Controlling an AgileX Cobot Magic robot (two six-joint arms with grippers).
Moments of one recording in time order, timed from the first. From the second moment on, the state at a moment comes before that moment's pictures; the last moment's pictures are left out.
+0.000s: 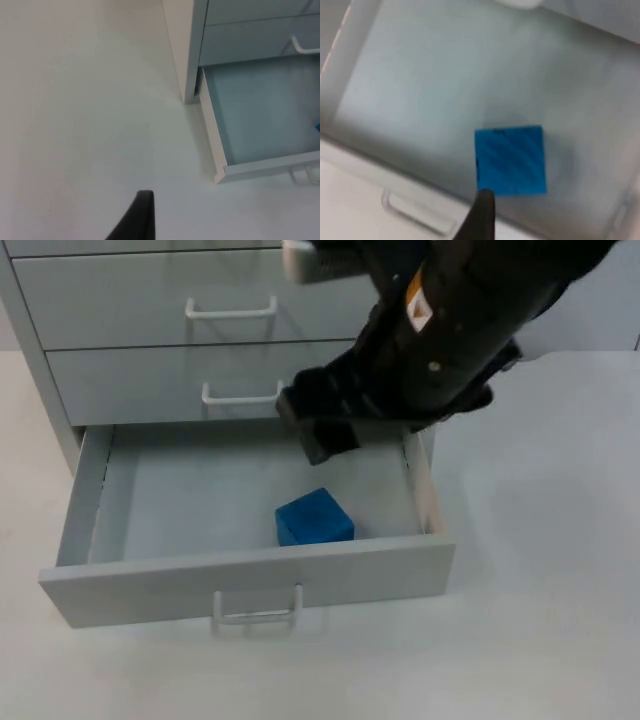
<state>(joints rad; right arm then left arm) 0.80 1.86 -1.34 -0.27 0.58 0.47 0.12 0.56 -0.78 -0.18 1.02 0.18</state>
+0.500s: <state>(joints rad) 0.80 1.62 -0.97 -0.23 0.55 0.44 0.08 0.56 -0.78 -0.18 1.02 0.18</state>
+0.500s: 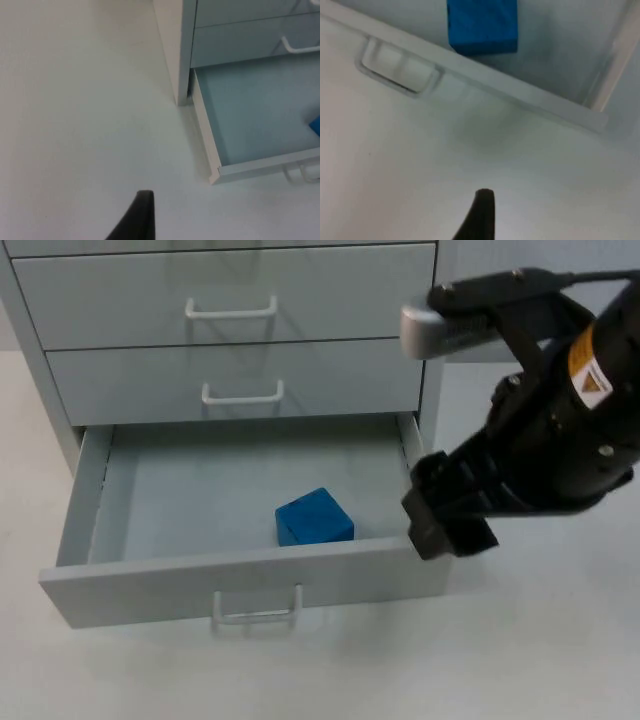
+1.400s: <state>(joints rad) 0.21 1.47 -0.95 -0.08 0.66 0.20 0.08 0.56 -0.78 -0.18 1.01 0.18</state>
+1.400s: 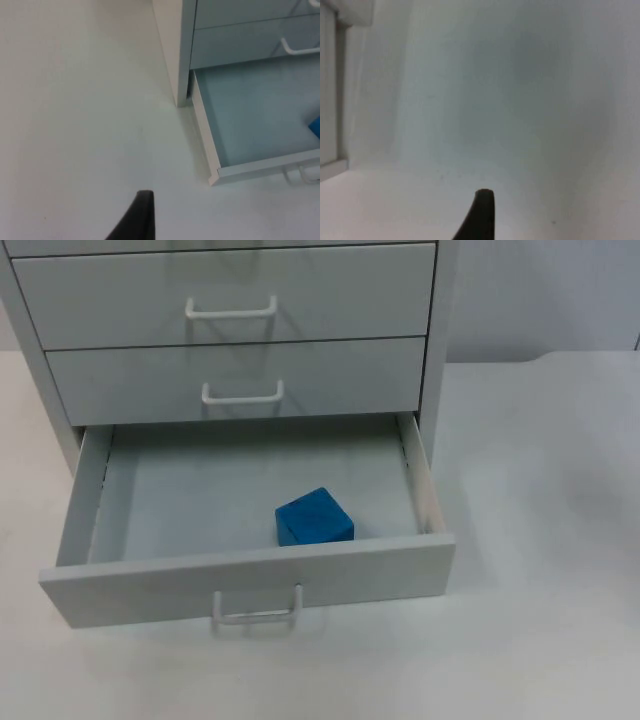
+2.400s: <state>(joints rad) -0.01 0.84 -0.75 -0.02 0.78 0.07 0.02 0.56 -0.78 -0.19 1.01 0.20</state>
